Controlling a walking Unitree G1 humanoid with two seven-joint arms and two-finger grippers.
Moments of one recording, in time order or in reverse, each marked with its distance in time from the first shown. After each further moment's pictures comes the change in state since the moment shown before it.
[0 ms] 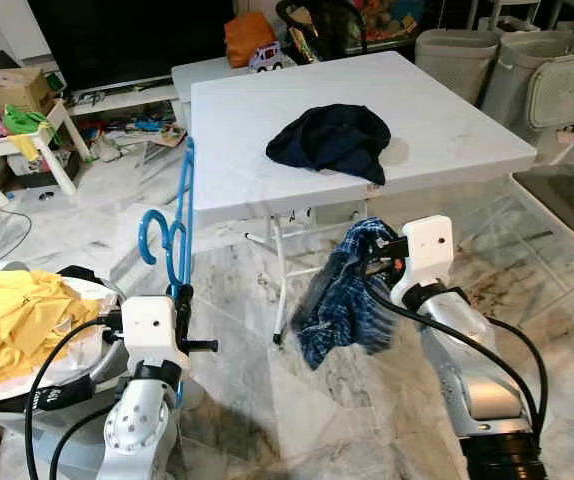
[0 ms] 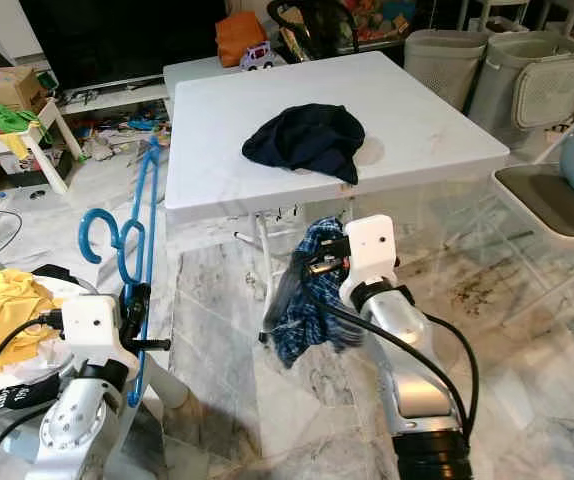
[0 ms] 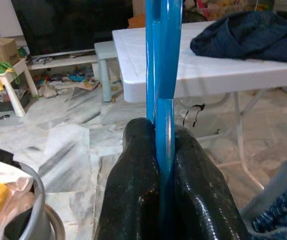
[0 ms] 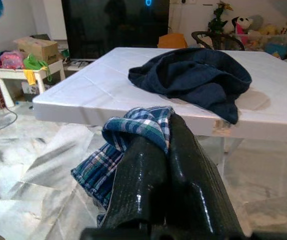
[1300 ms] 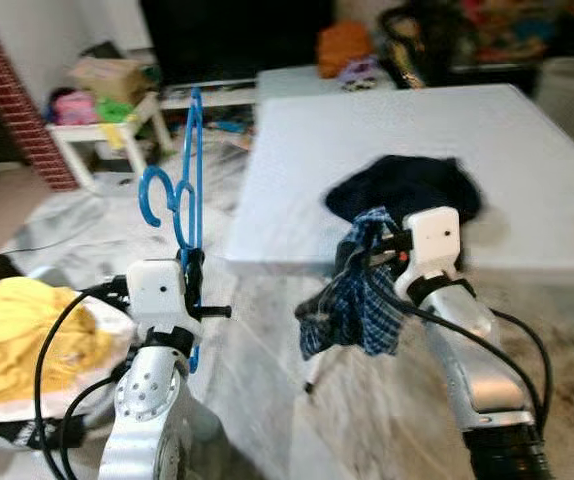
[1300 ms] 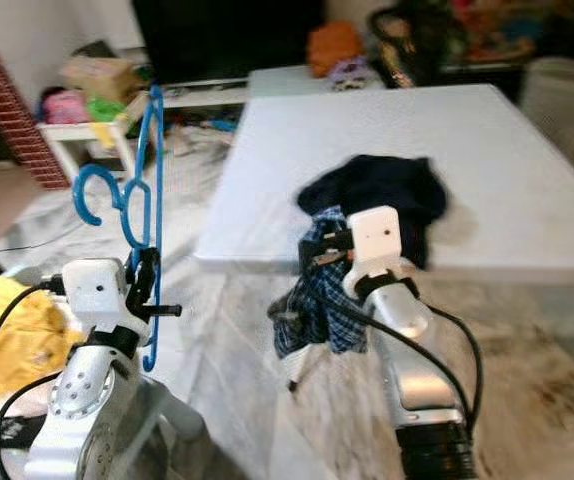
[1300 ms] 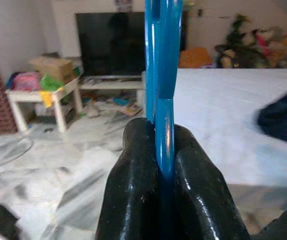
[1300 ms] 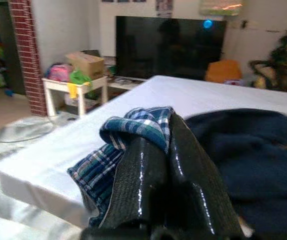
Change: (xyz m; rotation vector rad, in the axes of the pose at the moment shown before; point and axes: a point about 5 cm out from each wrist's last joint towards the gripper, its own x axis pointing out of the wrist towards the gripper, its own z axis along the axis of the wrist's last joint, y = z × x) left arm 0.014 -0.015 0.036 -0.052 -0.096 -0.013; right arm 0.006 0.002 0.009 -0.031 -0.057 0.000
